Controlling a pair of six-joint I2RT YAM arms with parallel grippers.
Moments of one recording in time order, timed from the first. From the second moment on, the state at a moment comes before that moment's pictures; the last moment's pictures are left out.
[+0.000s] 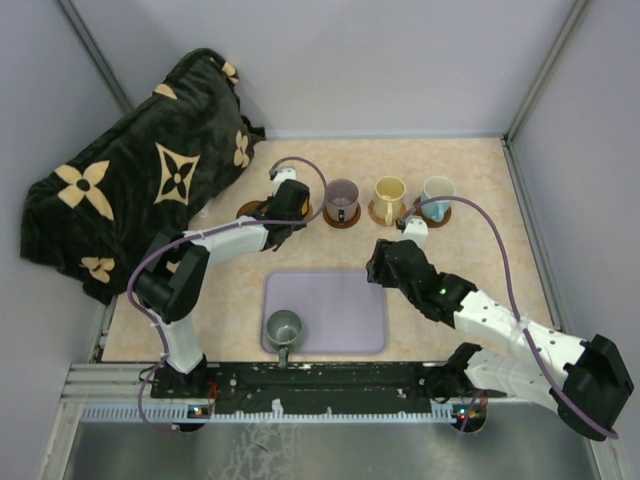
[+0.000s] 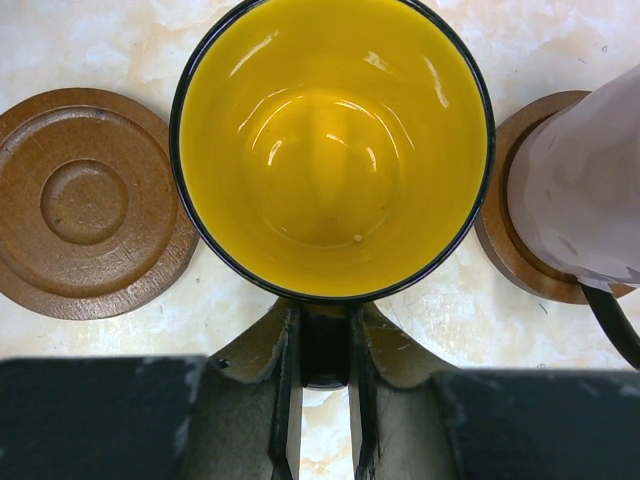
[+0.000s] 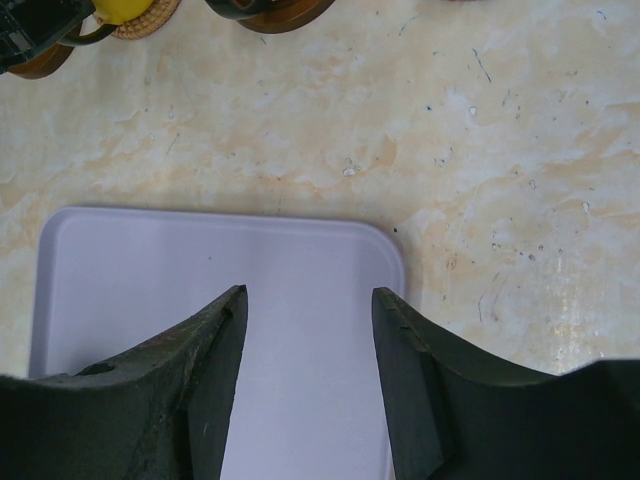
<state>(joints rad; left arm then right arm) -0.63 1.84 1.16 -0.03 -0.48 -0.49 0.80 0.96 0.60 -0.28 0.39 0.67</state>
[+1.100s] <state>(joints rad) -0.63 1.81 1.11 -0.04 -0.50 -0.50 0.80 0.96 0.60 -0.27 0.39 0.67</state>
